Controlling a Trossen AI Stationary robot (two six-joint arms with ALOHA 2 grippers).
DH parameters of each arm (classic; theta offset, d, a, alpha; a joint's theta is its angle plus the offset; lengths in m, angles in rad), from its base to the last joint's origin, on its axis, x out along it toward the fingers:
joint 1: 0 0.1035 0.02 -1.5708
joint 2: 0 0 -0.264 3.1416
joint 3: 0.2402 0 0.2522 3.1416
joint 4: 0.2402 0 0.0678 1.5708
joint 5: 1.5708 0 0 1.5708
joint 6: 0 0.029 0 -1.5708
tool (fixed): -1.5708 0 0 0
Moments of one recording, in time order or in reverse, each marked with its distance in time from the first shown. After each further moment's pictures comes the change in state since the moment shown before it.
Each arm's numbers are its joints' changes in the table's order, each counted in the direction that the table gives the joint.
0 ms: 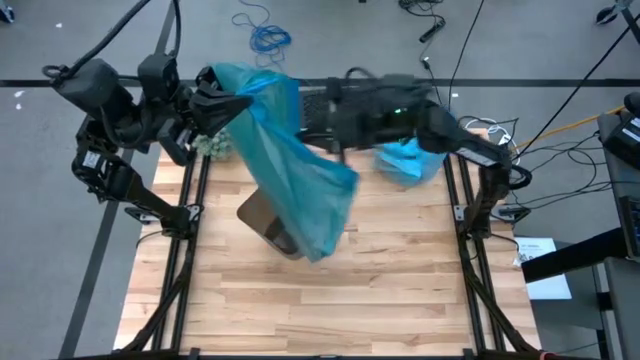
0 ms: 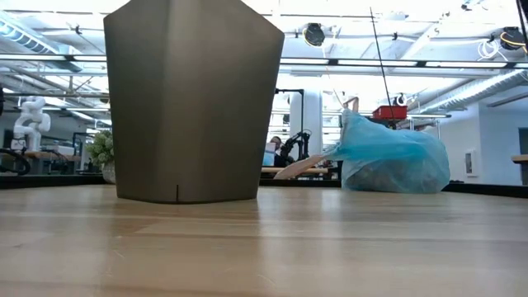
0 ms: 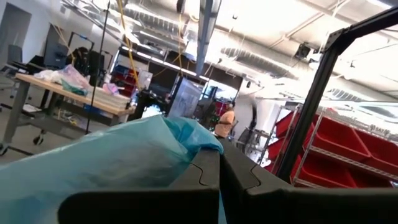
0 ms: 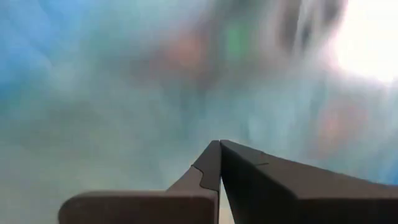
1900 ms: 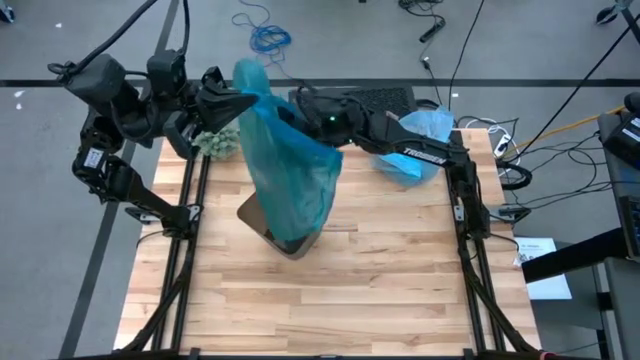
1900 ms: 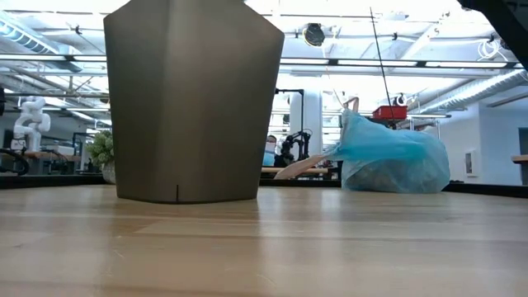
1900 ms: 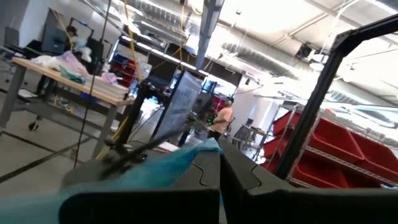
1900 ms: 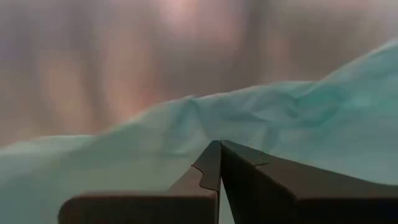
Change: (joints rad) left arm 0.066 0.005 -0.001 0.022 -0.072 -0.079; right arm -0.084 0.216 -0.002 -0.118 0.298 0.292
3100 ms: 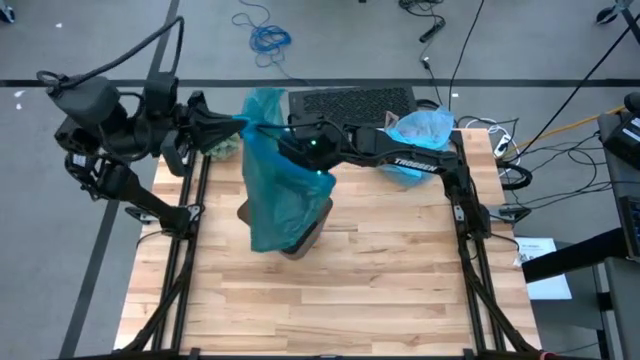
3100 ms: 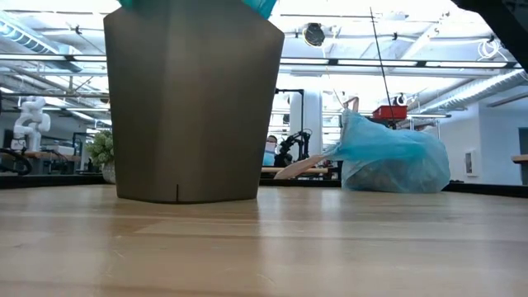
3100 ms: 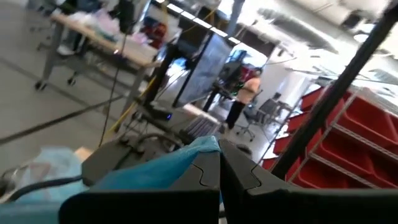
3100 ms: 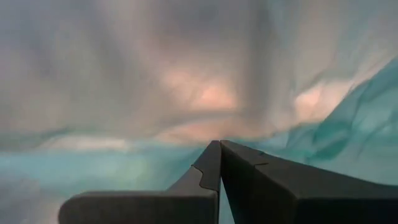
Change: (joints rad) left arm -0.162 -0.050 0.001 0.255 0.237 -0.064; right arm 0.056 0.052 0.002 0.268 -0.052 0.095
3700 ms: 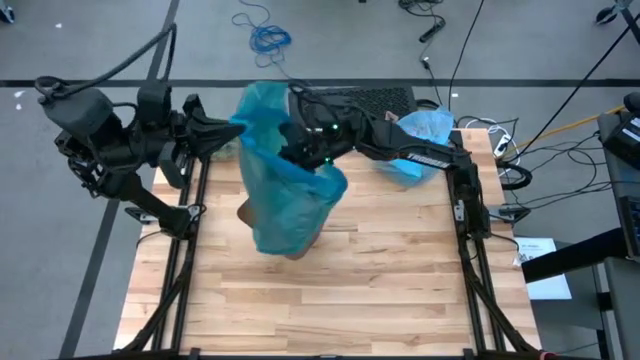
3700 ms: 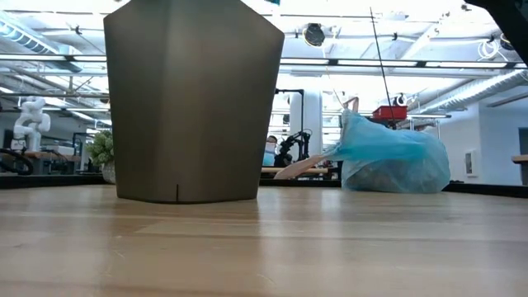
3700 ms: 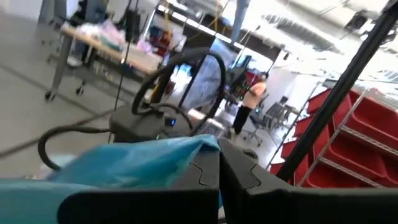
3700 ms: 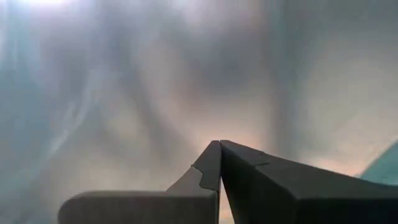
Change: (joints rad) left arm -0.141 0.012 0.000 -0.050 0.177 0.072; right arm -0.001 -0.052 0.003 -0.195 0.111 0.217
